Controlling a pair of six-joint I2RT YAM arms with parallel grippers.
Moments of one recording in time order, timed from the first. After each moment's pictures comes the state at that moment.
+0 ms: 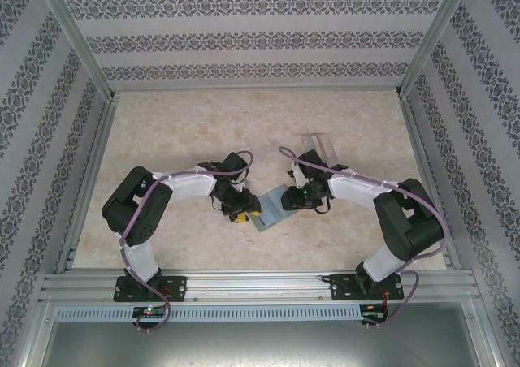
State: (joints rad) left arm -0.61 1.82 1.01 -0.50 0.56 -0.88; right arm 0.49 1.60 0.82 -0.48 -0.35 0.35
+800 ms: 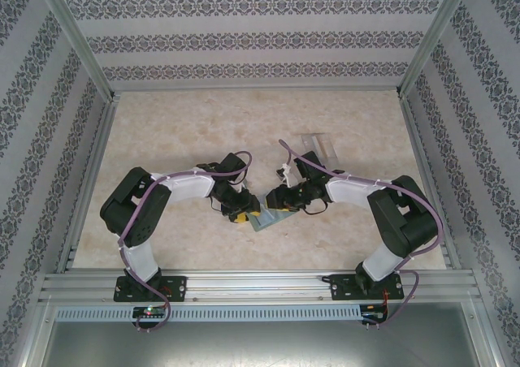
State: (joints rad) left arm -0.60 1.80 0.99 -0.47 0.57 -0.88; right arm 0.50 1.63 0.76 -0.20 -0.77 0.51
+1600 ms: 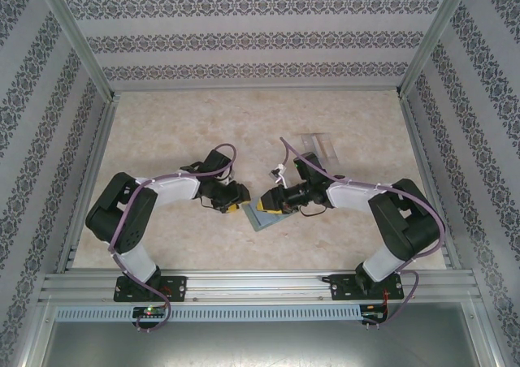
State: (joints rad) left arm -0.50 1.70 0.88 -0.31 0.47 -0.89; right arm 0.52 1.60 0.71 -0.02 -1.00 0.59
